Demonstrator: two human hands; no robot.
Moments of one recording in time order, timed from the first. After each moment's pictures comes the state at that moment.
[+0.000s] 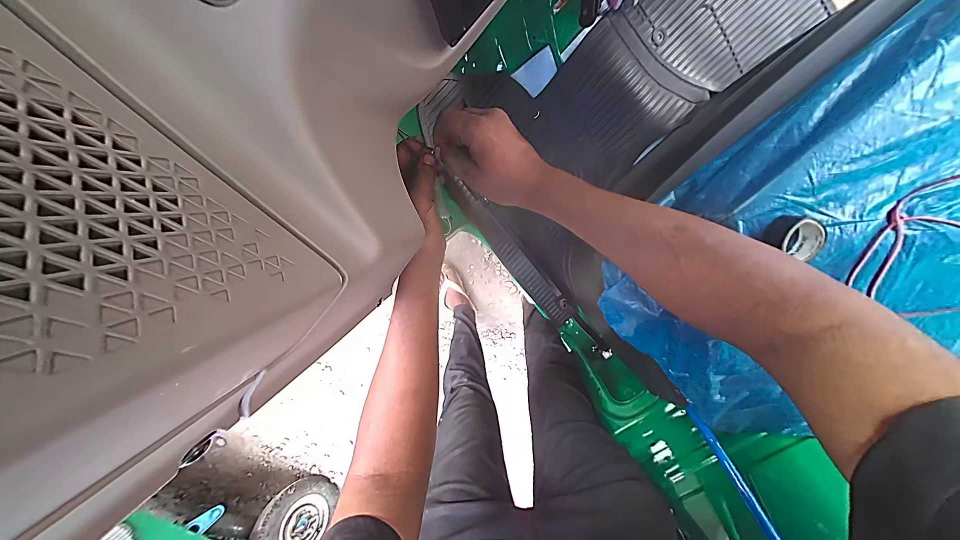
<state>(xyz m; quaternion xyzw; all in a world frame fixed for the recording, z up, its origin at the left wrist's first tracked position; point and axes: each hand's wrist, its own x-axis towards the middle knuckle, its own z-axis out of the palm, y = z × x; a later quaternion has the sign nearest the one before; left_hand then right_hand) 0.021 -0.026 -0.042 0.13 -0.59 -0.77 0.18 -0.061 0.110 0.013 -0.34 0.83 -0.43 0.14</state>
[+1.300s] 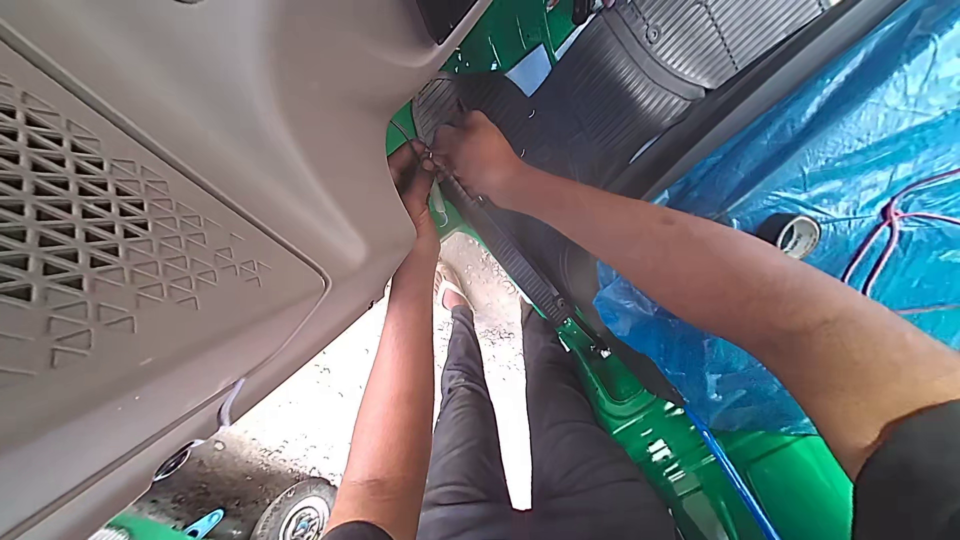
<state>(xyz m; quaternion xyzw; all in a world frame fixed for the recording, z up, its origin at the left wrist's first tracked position) 0.027 -0.033 -0.037 0.13 -0.59 -0.79 0.12 -0.058 0.095 0.014 -0.01 0.71 -0.60 0.37</state>
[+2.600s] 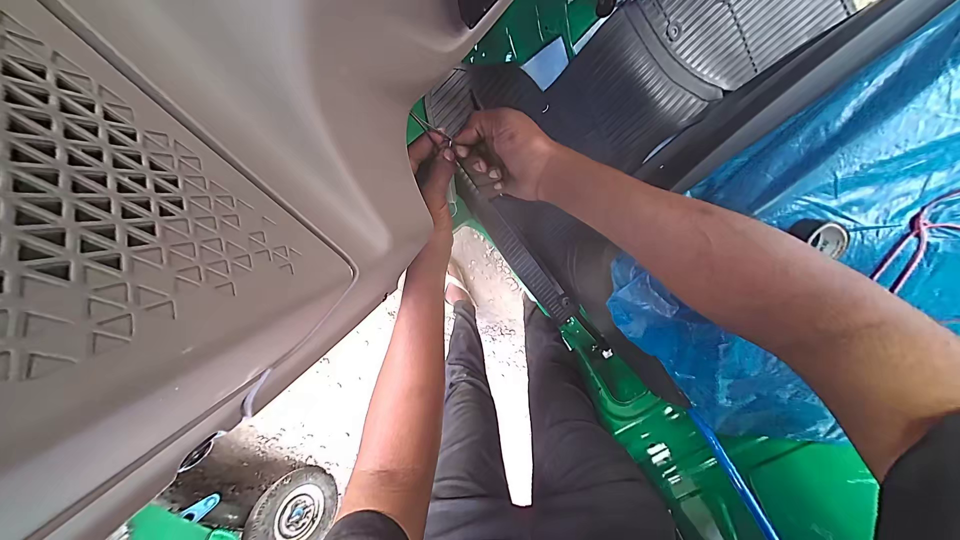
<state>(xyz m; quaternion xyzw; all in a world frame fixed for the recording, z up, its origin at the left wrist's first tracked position) 0.025 -0.030 -0.037 0.09 -0.60 -0.78 0.15 -0.062 0.106 0.018 0.14 0.48 -0.69 0.53</state>
